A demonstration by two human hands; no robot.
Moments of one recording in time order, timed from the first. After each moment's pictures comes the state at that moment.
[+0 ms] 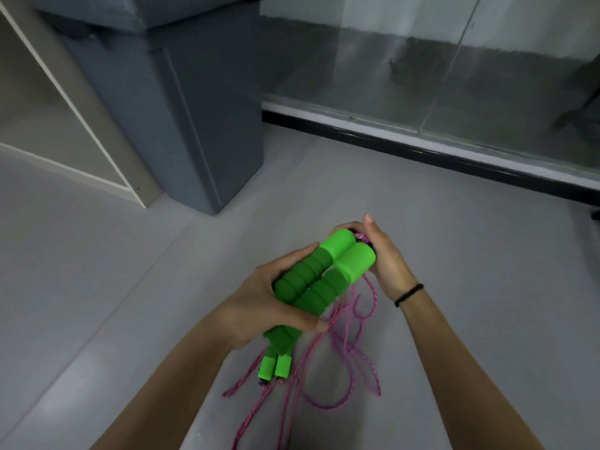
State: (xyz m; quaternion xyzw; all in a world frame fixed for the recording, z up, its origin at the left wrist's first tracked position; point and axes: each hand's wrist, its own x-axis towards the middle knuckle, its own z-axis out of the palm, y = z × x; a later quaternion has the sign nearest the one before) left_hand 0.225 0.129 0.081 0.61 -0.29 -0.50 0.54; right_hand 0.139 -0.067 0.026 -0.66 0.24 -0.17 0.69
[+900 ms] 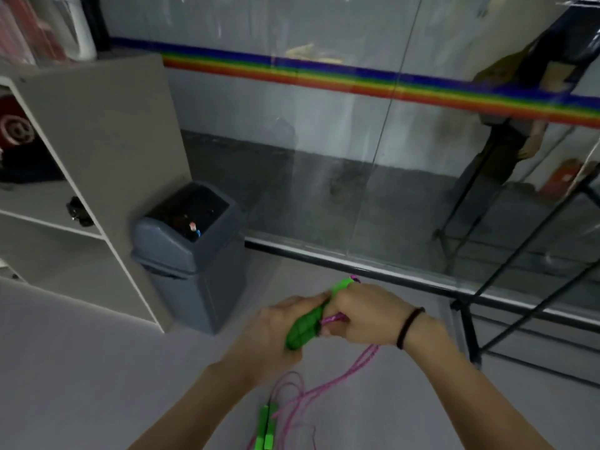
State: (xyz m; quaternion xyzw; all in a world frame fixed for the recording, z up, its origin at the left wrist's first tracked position) left_hand 0.185 0.150 0.661 0.69 -0.62 -0.17 0.33; right_hand 0.063 0.019 0.724 -0.99 0.12 0.05 0.11
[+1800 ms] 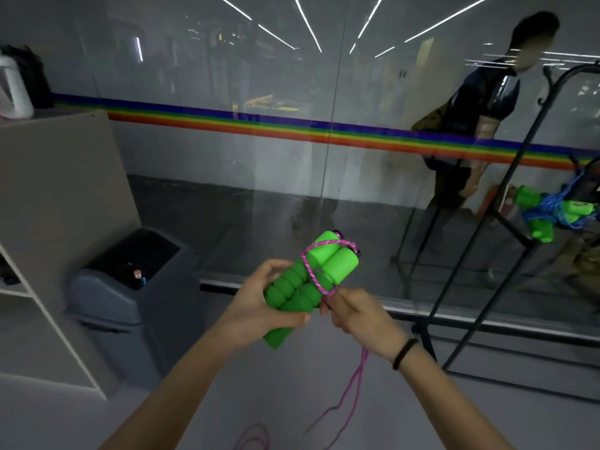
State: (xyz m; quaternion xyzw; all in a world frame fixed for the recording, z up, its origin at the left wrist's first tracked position) left_hand 0.126 0.066 0.738 0.57 -0.50 -0.32 0.57; right_hand -0.031 -0.031 0.742 -0.85 0.29 -0.20 0.40
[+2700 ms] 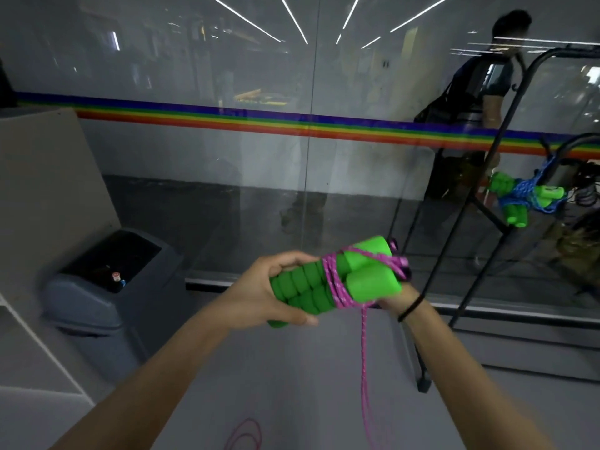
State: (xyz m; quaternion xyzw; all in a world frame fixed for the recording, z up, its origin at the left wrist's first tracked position) left_hand 0.092 0.032 0.768 0.52 -0.62 -0.35 0.48; right_hand -0.086 -0.106 0.750 -0.69 0.31 -0.26 0.60
